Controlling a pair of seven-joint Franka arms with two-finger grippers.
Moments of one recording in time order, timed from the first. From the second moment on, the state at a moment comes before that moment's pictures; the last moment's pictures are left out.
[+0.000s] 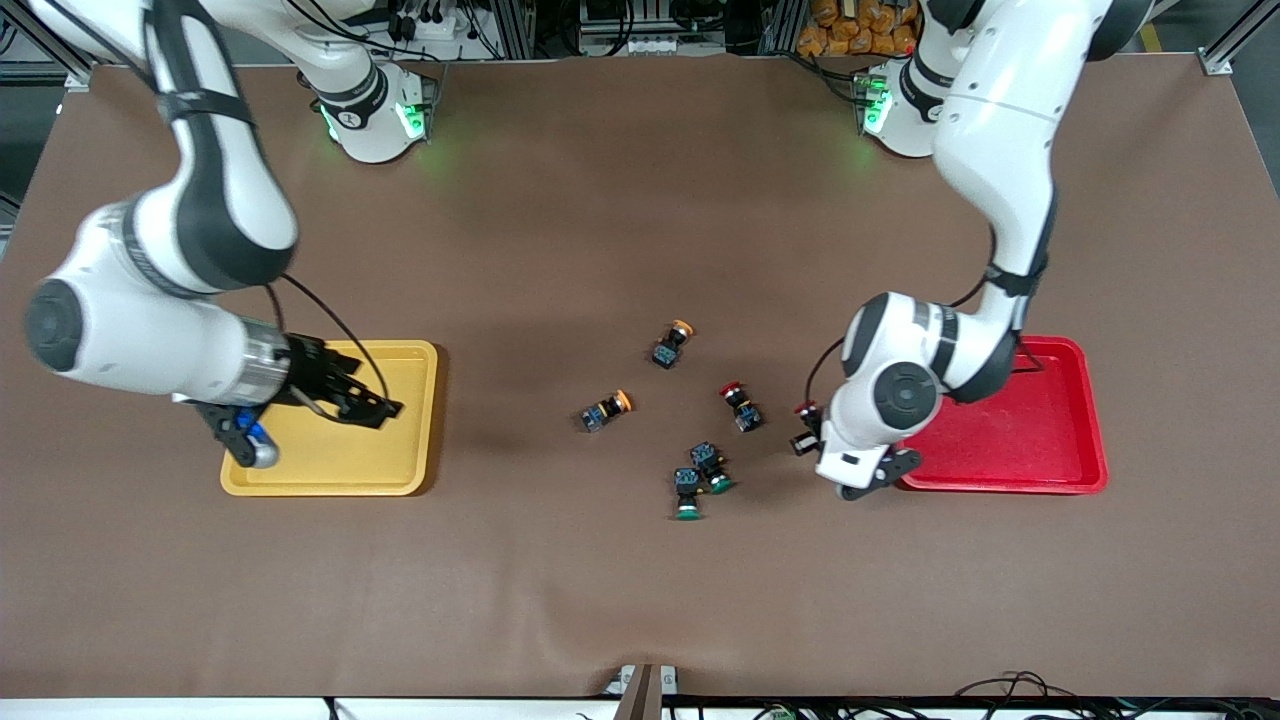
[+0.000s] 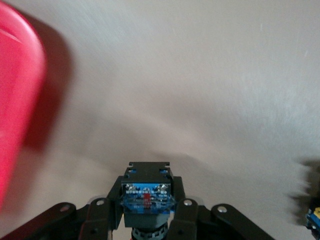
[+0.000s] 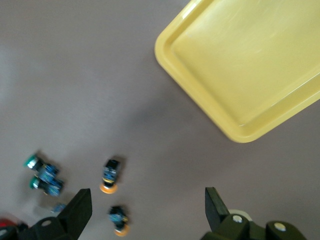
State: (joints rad) left arm -0.34 0.69 0.00 -1.57 -0.05 2.18 -0.74; right arm 0.19 0.38 0.02 -1.57 0.35 1.89 0.88
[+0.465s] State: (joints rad) left arm -0.18 0.62 0.00 -1.59 0.03 2.07 -0.49; right arm 0.34 0.48 0.02 -1.58 0.35 2.10 1.15
